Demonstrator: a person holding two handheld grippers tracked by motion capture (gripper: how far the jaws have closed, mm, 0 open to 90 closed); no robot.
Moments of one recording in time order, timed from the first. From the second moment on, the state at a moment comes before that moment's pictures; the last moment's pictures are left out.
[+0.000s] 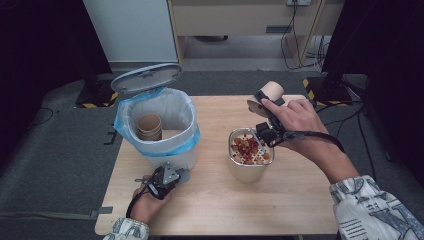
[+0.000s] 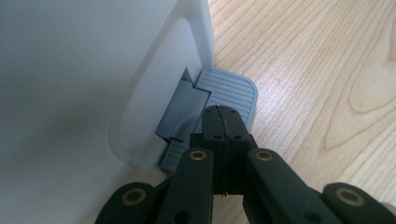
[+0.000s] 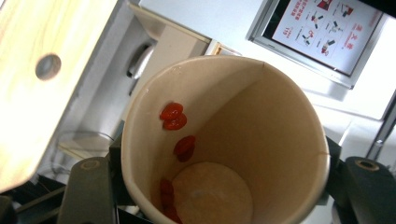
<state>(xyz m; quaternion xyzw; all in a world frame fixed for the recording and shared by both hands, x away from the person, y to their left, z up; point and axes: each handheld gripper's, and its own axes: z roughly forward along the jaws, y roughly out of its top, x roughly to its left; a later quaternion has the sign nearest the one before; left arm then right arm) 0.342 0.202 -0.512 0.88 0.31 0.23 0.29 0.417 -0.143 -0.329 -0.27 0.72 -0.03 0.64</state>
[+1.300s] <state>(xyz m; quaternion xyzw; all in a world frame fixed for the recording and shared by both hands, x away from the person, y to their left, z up) 0.342 0.202 -0.512 0.88 0.31 0.22 0.29 0.440 -0.166 -0.310 -0.08 0.80 0.18 0.57</state>
